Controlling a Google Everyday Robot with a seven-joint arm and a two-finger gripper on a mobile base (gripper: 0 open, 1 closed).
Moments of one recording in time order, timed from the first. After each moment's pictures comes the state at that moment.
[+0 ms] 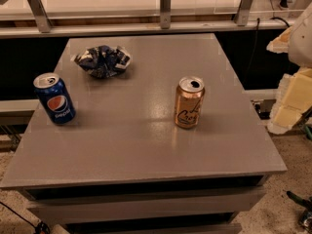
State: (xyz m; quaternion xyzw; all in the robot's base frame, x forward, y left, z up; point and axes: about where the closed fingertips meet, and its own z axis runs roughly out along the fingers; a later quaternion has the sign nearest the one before) arm 0.438 -0.216 0.977 -0.60 0.78 -0.04 0.16
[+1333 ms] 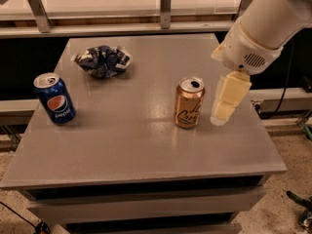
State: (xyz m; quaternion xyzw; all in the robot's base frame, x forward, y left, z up) arm 0.496 -0.136 0.929 -0.64 0.74 0.02 0.18
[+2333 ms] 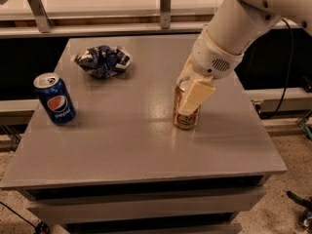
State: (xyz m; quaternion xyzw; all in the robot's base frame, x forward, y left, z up) arm 0.504 -0.073 0.903 -0.68 0.70 0.10 0.17
